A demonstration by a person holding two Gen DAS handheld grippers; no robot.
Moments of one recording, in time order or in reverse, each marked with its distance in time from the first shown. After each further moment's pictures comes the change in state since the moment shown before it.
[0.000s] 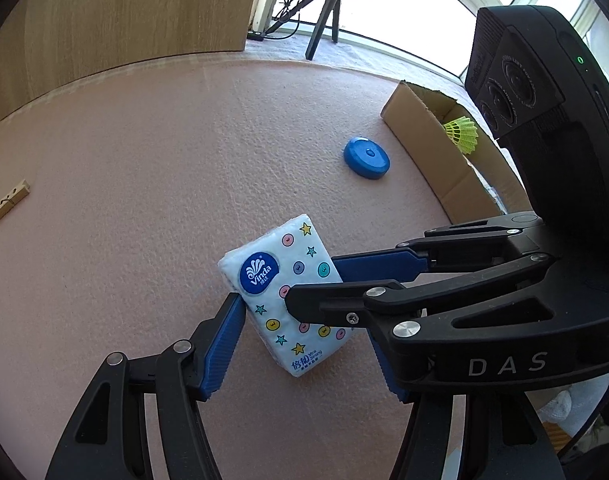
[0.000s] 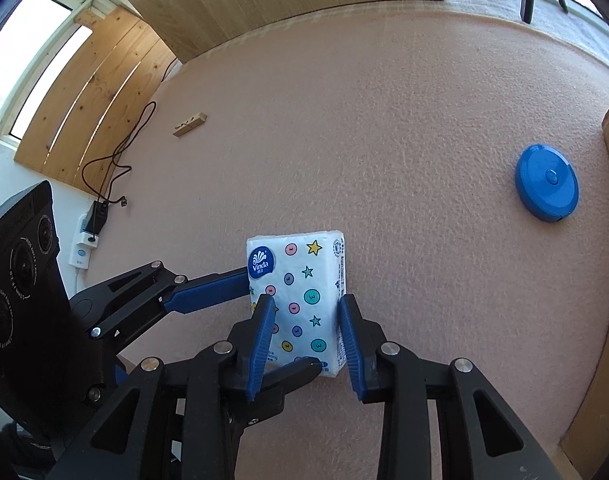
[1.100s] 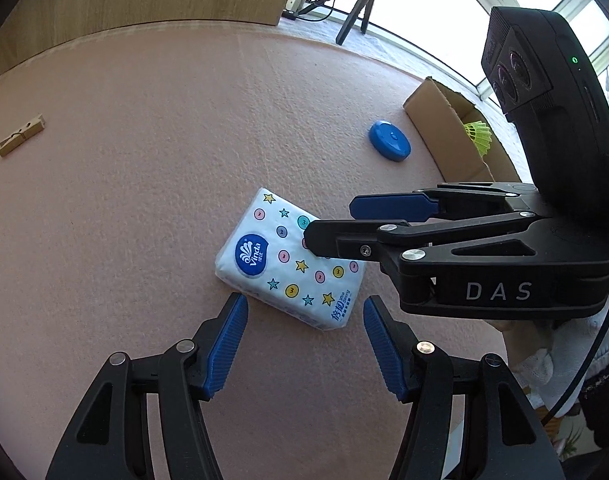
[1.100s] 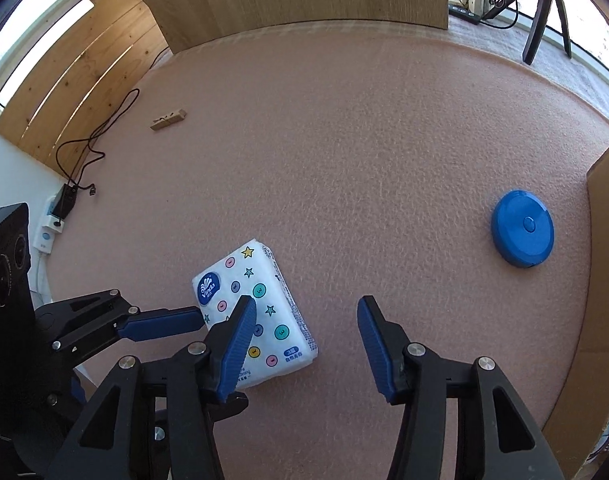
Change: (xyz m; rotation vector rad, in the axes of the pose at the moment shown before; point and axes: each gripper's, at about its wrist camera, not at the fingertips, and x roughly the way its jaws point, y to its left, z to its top) left arm -0.001 0.026 -0.025 -0.132 0.048 -0.030; right arm 0.015 0.007 0.008 -0.109 -0.009 -0.118
